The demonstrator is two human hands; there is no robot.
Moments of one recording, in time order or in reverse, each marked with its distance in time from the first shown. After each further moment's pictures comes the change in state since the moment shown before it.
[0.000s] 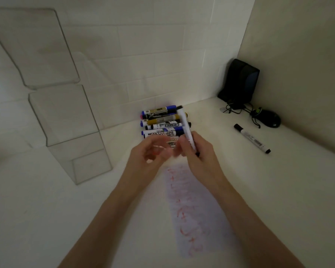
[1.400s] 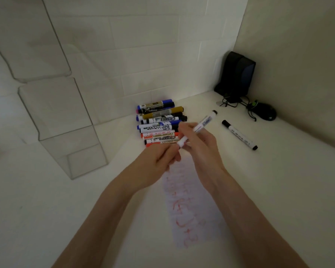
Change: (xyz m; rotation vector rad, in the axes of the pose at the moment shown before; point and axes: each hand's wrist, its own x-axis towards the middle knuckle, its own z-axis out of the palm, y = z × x) left_hand 0.002 0.023 0.011 0.242 -0.432 -0.135; right_hand -0.002 -0.025 -0.004 0.543 0.127 0.317
